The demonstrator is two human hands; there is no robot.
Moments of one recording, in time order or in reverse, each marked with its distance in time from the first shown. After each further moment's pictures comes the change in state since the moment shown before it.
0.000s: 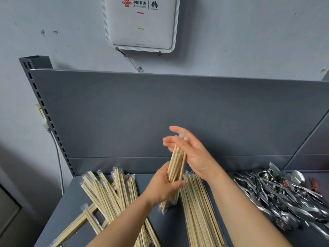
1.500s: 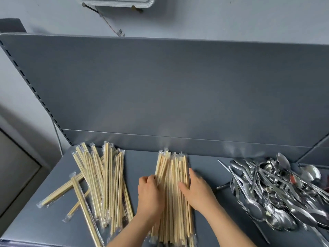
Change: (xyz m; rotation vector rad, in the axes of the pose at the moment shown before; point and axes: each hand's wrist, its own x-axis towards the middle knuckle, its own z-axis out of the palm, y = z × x) left_hand -0.044 -0.024 0.096 0.441 0.393 -0.589; right_hand -0.079 0.139 -0.081 -0.998 -0.019 0.492
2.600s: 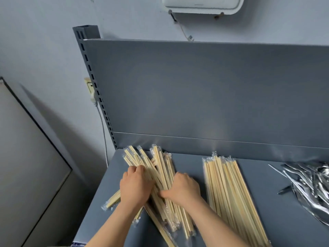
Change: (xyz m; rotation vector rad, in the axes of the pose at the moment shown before) left_hand 0.071 -0.136 -0.169 0.426 0.124 0.049; right_hand 0.003 -0.206 0.107 -0.188 -0.073 0.010
